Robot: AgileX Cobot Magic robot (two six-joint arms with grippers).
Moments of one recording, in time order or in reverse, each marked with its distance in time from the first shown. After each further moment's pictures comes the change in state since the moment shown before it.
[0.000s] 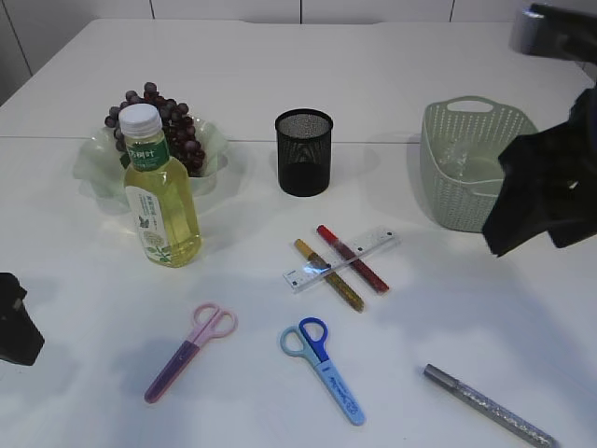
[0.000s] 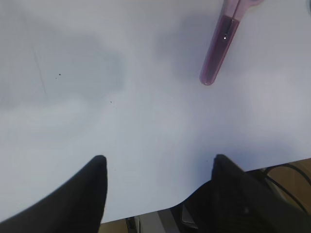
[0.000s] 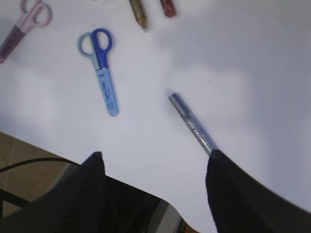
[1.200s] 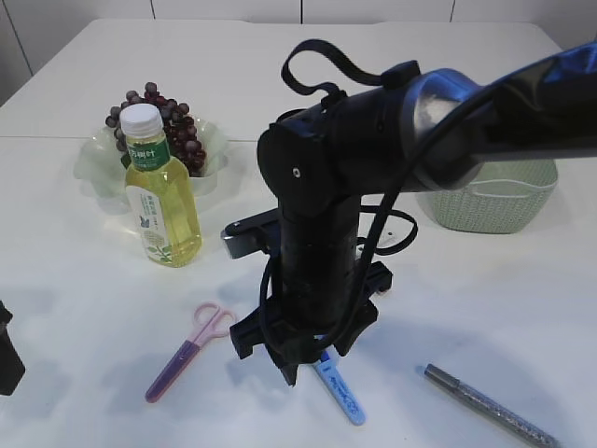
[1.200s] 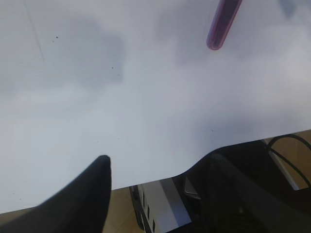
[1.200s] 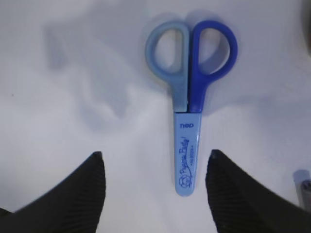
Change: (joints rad) left arm 0.000 0.000 0.000 0.006 0.098 0.004; right arm 0.468 0.696 -0.271 -0.164 -0.128 0.253
